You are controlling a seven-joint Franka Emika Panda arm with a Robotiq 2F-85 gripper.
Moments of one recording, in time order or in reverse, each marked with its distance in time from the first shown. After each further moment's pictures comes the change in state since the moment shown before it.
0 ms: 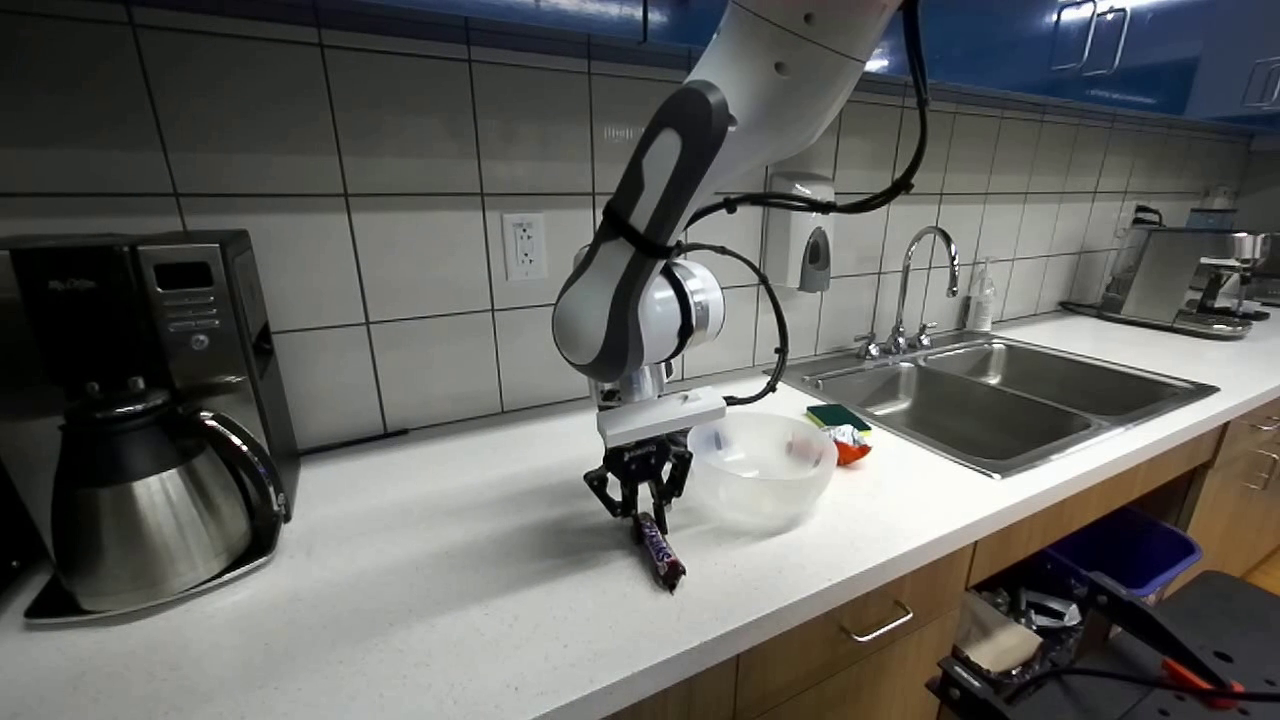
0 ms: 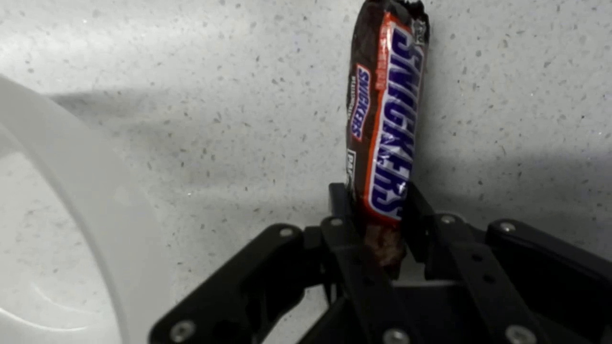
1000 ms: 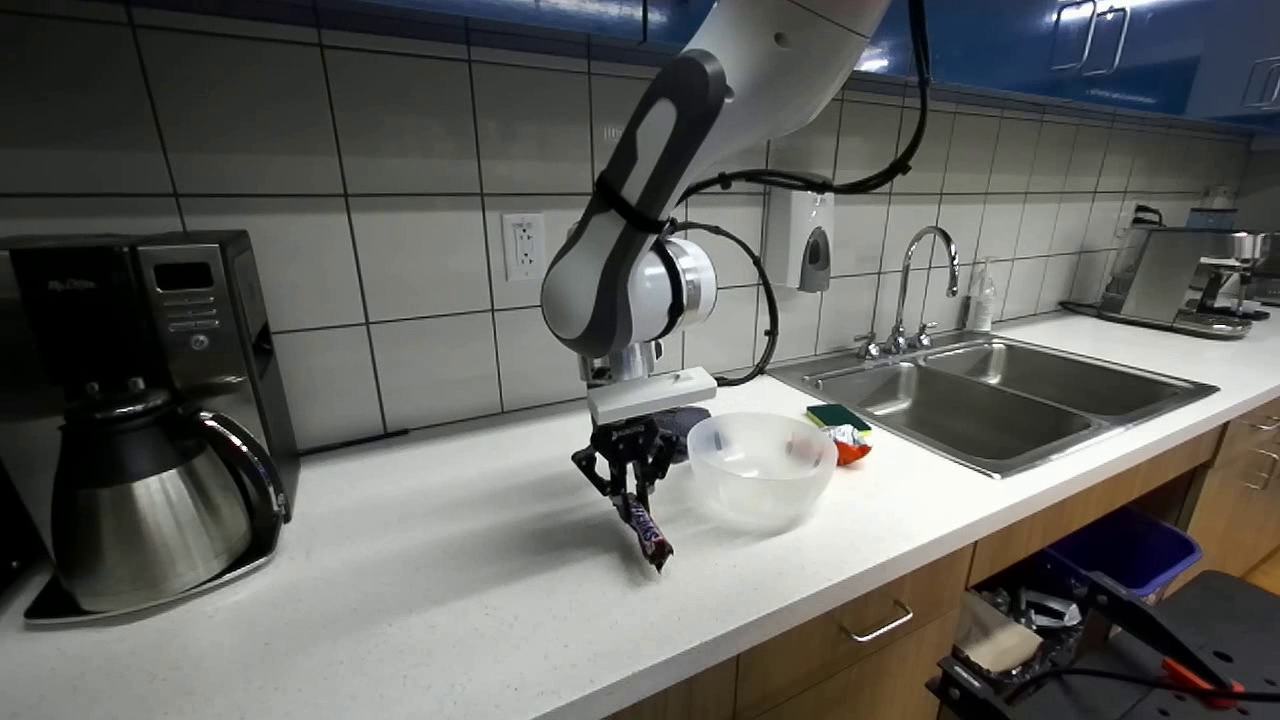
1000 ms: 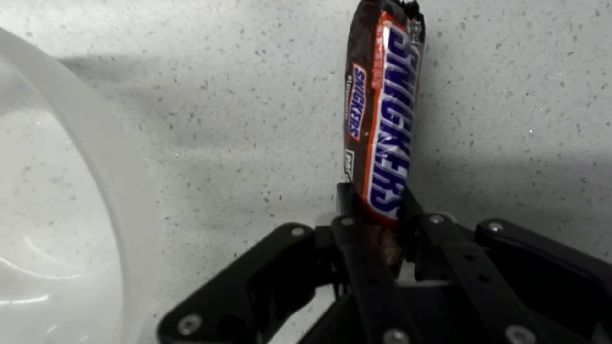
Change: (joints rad) arm 0.010 -0.039 0.002 0.006 0.019 -0.004 -0.040
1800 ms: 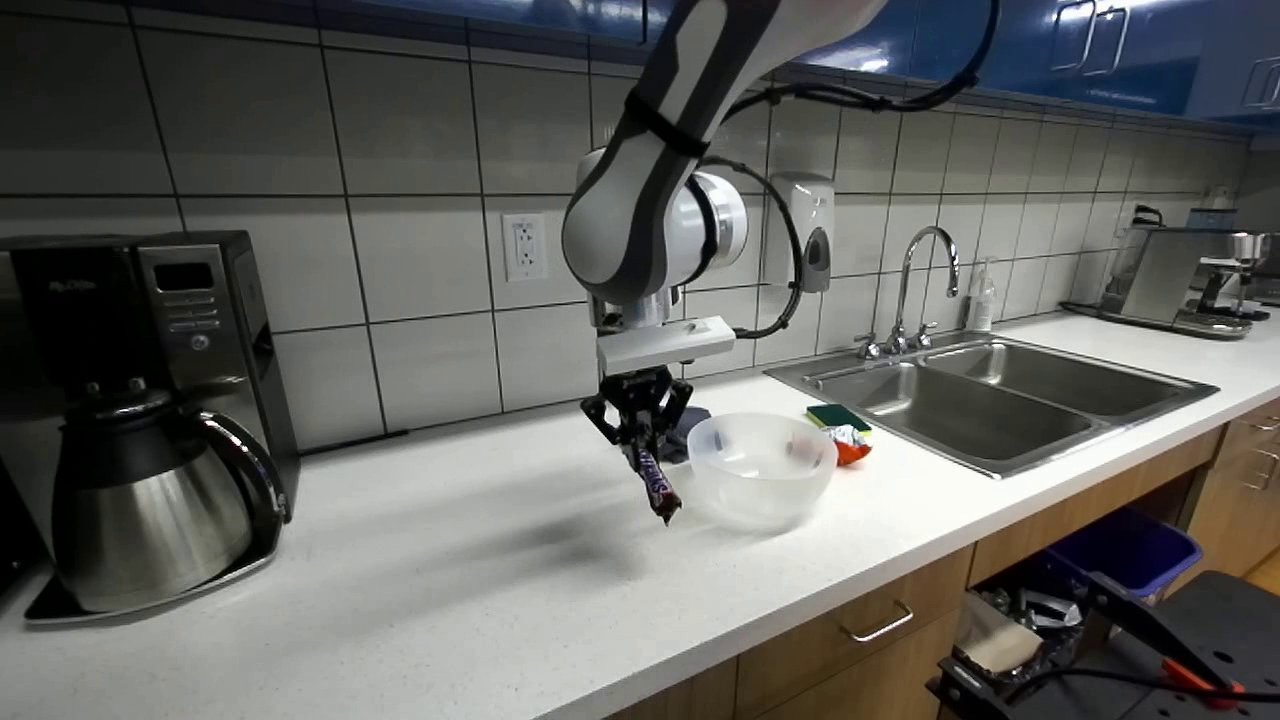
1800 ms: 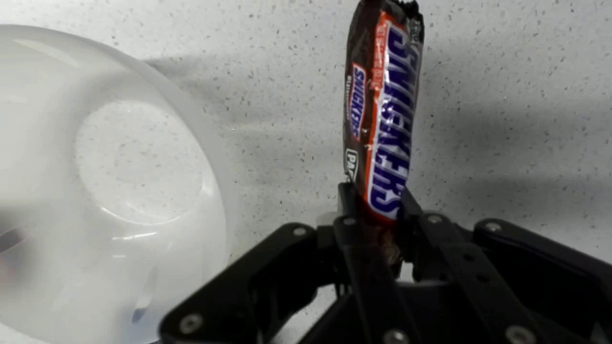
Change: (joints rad) arm 0.045 -0.212 -0.049 -0.179 -0.065 0.074 0.114
